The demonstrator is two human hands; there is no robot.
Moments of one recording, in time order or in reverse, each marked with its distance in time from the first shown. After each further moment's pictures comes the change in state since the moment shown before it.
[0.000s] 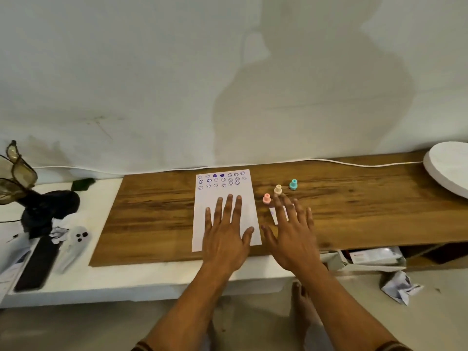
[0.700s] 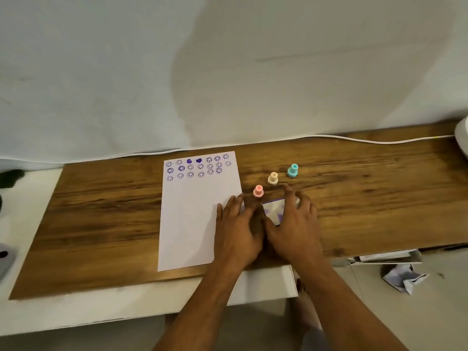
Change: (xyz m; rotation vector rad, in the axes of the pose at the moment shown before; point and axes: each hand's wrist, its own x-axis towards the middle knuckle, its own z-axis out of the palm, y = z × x) left_hand 0.076 0.033 0.100 -0.413 -0.079 0.029; right_hand 0.061 0.038 0.062 0.166 -0.097 0.351
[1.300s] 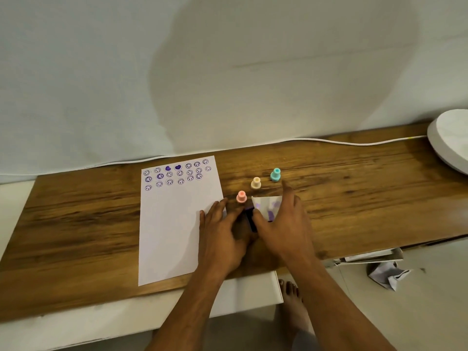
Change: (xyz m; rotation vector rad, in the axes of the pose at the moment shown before) left_hand 0.006 0.001 0.003 -0.042 0.017 -0.036; right_hand 0.013 0.009 -0.009 0.204 0.090 0.066
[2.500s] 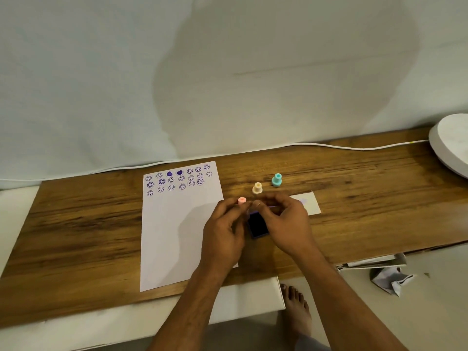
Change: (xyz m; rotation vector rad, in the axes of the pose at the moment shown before) left_hand 0.007 0.013 -0.015 -0.310 0.242 0.162; right_hand 0.012 -0.021 -0.023 0.568 -0.135 0.078
